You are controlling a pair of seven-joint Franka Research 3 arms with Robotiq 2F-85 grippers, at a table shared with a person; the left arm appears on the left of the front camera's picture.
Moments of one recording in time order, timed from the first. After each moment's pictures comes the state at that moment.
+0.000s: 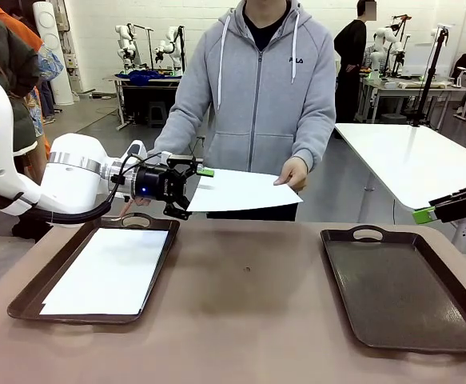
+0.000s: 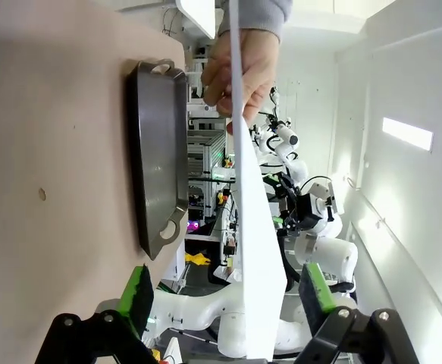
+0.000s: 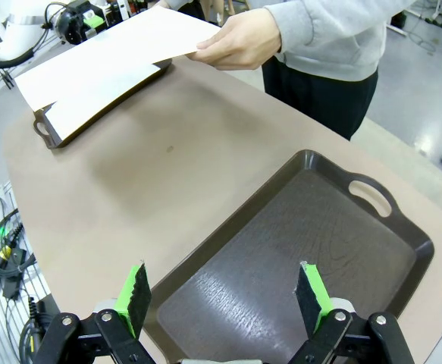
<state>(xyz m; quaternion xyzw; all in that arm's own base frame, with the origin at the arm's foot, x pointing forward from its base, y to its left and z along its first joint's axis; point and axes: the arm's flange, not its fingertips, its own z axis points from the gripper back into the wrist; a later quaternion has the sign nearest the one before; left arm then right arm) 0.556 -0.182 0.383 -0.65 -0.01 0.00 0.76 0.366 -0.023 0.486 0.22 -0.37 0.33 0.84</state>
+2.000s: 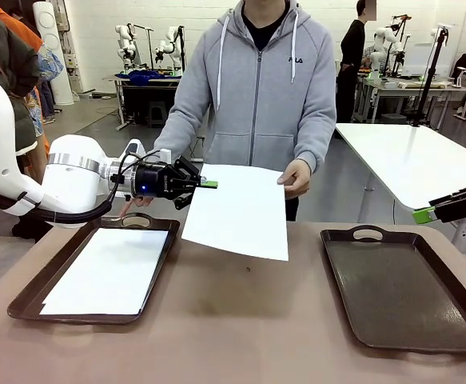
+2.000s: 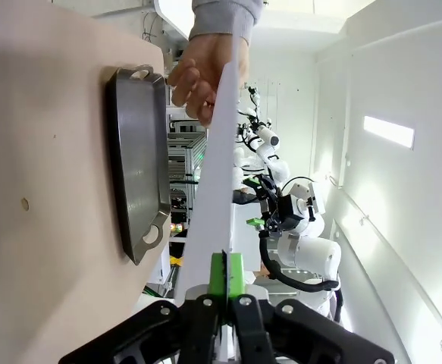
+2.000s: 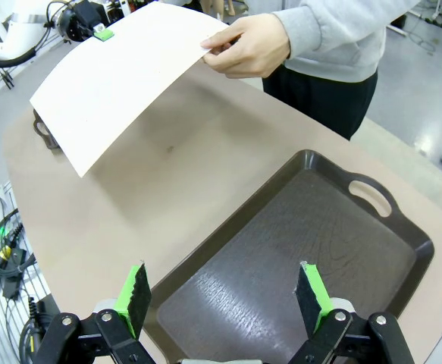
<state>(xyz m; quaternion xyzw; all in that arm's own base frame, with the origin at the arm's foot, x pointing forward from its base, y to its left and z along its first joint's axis) 0.560 -0.180 0.384 -0.68 -0.01 0.00 0.73 0.366 -0.023 0.486 0.22 -0.37 0.33 0.84</state>
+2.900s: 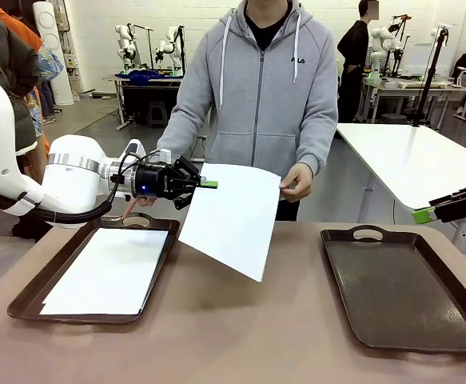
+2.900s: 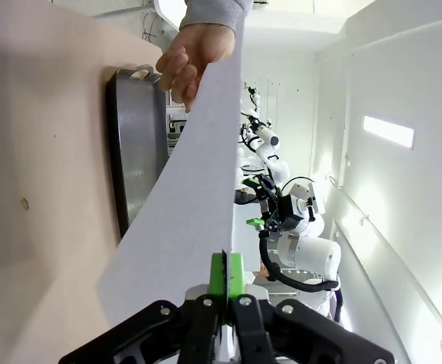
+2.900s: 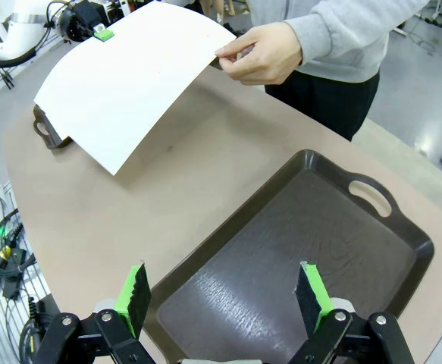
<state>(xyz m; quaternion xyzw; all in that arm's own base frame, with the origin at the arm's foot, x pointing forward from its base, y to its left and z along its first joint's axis) 0.560 -0.180 0.384 -0.68 -0.01 0.00 0.73 0.366 -0.023 0.486 0.22 -0.37 0.33 0.84</state>
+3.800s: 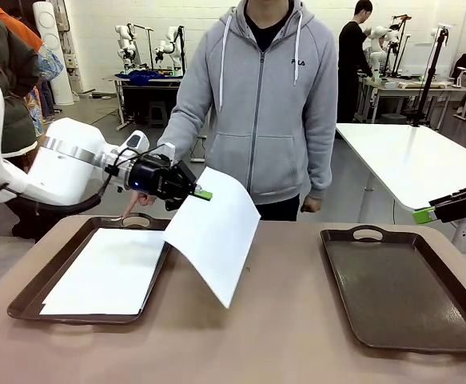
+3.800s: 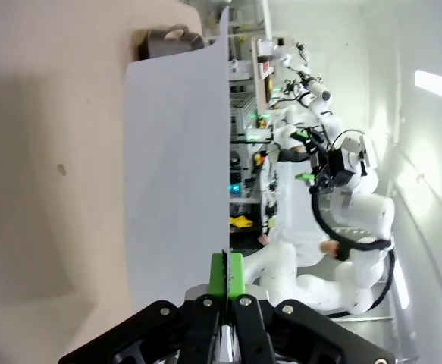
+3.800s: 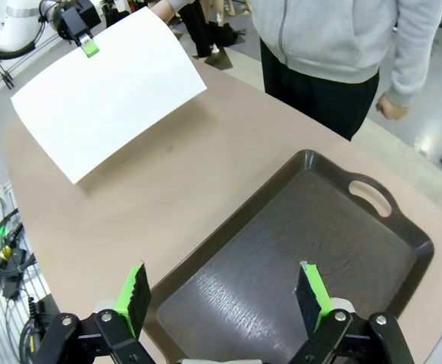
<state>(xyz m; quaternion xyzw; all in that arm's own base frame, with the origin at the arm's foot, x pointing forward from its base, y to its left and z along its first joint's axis) 0.552 -0.174 0.406 -0.60 0.01 -0.10 0.80 0.366 -0.023 0.486 0.22 -0.37 0.33 0.84</state>
